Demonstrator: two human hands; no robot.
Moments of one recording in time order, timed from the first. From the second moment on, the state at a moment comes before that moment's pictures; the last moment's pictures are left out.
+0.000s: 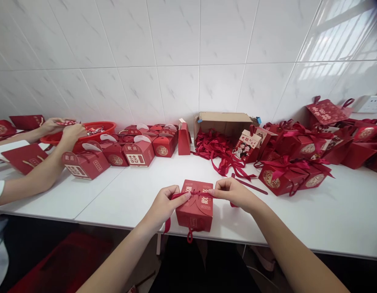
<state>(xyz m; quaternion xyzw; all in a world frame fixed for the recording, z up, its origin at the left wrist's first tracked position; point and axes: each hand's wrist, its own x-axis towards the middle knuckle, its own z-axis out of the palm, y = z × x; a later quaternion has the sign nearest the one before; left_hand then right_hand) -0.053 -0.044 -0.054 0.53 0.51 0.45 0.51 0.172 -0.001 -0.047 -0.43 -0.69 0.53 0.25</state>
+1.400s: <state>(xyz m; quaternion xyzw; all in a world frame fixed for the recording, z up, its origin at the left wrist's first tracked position) -0.020 -0.036 -0.022 0.70 0.52 0.48 -0.02 0.135 -0.024 -0.051 -0.33 -0.68 0.48 0.45</state>
